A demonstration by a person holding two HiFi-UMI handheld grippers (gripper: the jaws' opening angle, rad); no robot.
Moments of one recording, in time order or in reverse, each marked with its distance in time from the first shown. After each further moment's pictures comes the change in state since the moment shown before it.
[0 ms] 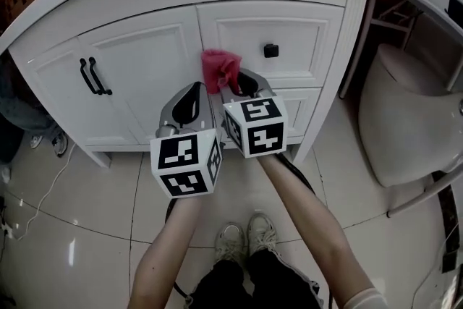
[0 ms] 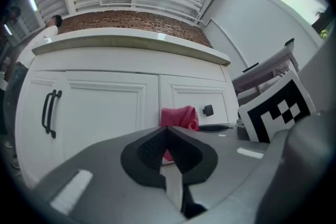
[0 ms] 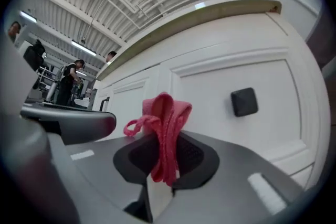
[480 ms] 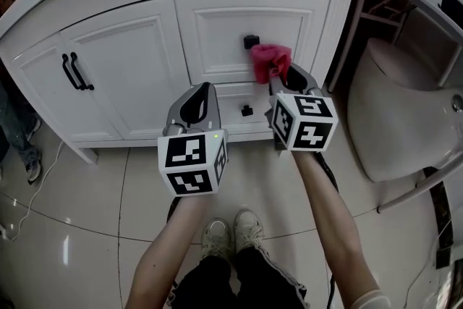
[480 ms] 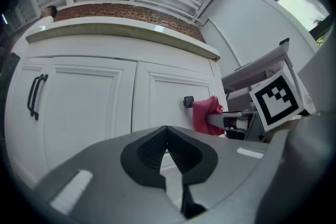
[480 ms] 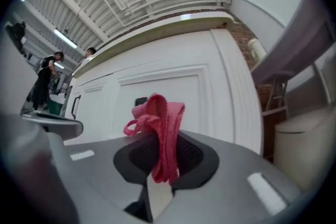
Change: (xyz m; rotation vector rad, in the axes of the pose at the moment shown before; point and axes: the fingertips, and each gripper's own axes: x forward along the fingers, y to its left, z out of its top) left arm 0.012 -0.053 -0.027 -0.026 0.031 -0.077; right arm -0.076 -0.131 -0.005 0.023 -0.021 -0.246
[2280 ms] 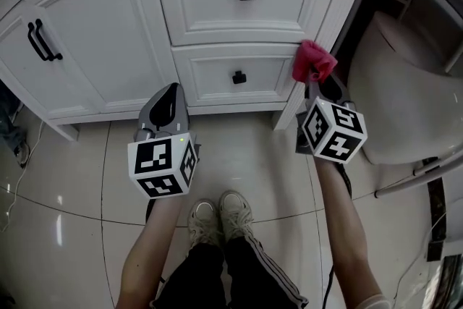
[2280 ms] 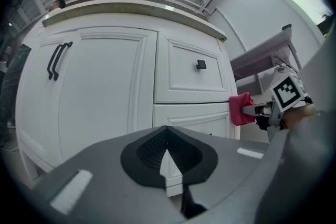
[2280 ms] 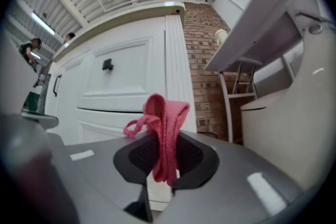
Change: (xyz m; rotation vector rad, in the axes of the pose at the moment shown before) left arm -0.017 0.038 -0.104 -0.029 0.094 0.079; right arm -0.055 -0.093 -0.097 0.024 0.092 -0.220
